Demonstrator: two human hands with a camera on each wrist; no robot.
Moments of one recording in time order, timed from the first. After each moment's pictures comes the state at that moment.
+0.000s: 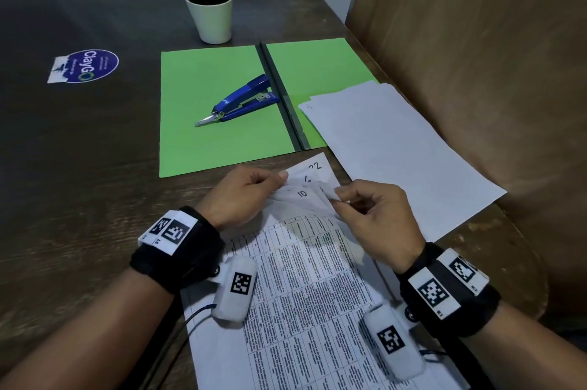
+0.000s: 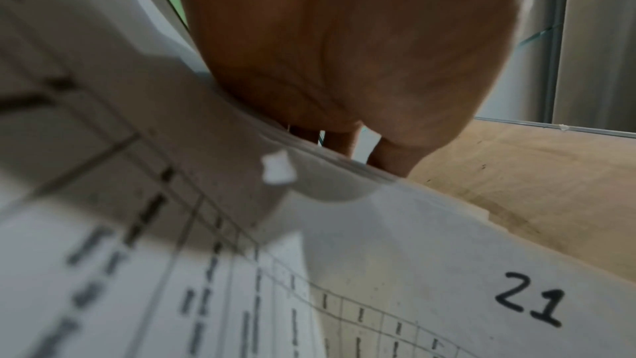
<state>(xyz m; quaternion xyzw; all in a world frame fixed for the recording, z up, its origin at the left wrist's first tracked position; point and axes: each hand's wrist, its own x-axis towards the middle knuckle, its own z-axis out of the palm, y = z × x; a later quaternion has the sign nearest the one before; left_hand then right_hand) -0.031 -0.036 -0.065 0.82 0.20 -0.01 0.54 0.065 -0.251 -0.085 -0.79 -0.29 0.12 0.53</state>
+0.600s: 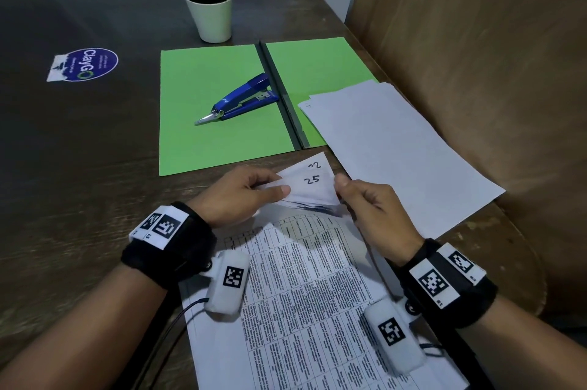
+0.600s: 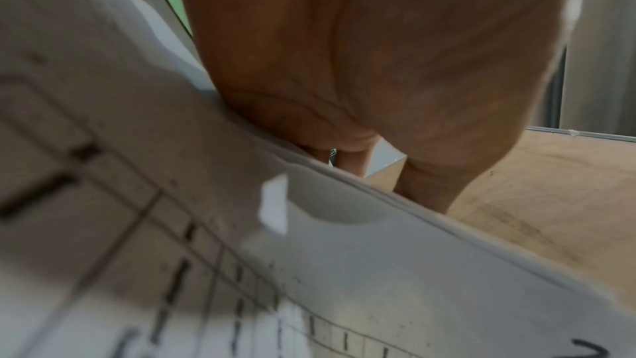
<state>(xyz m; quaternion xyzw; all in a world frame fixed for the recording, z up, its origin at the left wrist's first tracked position) -0.036 -0.025 -0.068 0.83 0.15 -0.05 0.54 0.063 -0.249 -0.074 -0.76 -0.29 0.19 0.55</state>
